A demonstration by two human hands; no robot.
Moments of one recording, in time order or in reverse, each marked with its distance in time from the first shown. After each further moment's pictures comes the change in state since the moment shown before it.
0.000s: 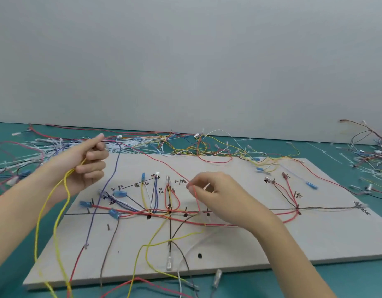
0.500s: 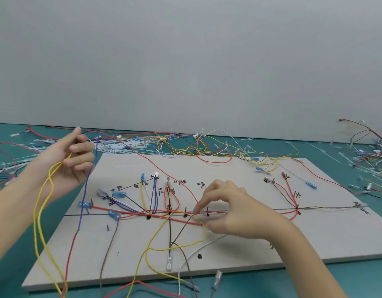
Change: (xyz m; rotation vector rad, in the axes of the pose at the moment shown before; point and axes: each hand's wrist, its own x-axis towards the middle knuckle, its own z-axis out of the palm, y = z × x) left_hand 0.004 0.006 -0.020 -0.171 -0.003 0.092; right_hand -0.026 0.010 -0.014 -0.119 -0.187 -0.040
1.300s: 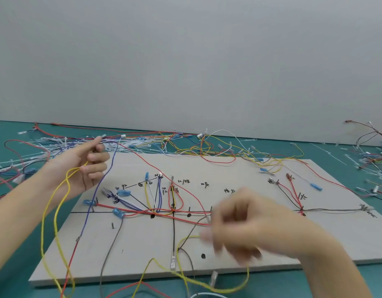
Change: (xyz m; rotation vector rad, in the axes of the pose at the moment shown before) left_hand -0.004 -0.008 0.006 0.121 0.002 -0.118; right_hand -0.036 -0.041 -0.022 0.429 -0.257 -0.063
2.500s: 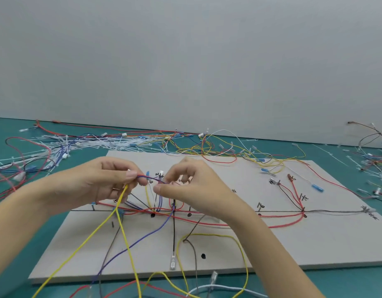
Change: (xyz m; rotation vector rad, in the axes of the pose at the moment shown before) left_hand -0.027 -0.016 0.027 0.540 -0.514 0.040; right_hand 0.095 0.009 0.017 -0.028 0.411 -0.132
